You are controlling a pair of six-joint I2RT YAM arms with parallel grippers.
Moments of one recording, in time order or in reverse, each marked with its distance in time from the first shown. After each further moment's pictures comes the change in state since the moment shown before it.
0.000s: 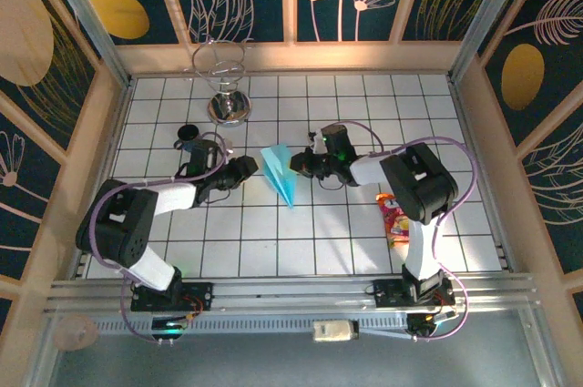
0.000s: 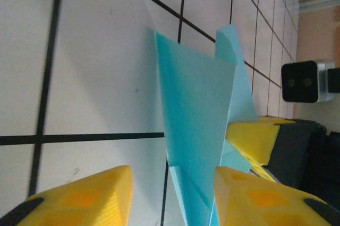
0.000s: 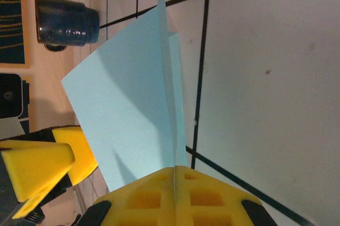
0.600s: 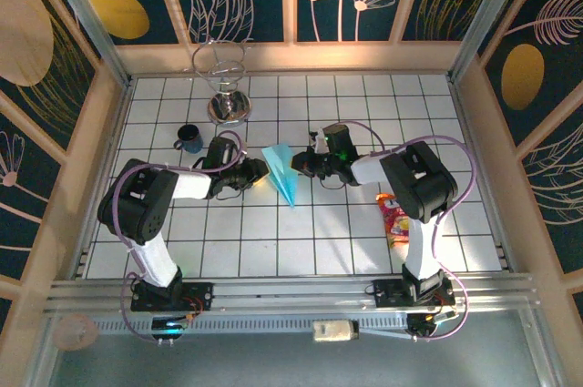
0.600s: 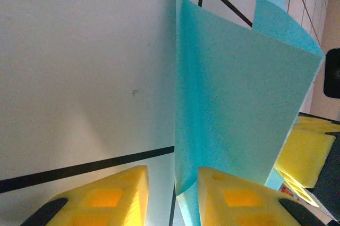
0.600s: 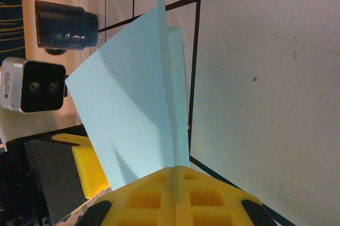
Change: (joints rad) left arm -0.055 0.177 0.107 -0.014 0.011 -0.016; right arm -0.011 0.011 0.000 0.011 -0.015 0.003
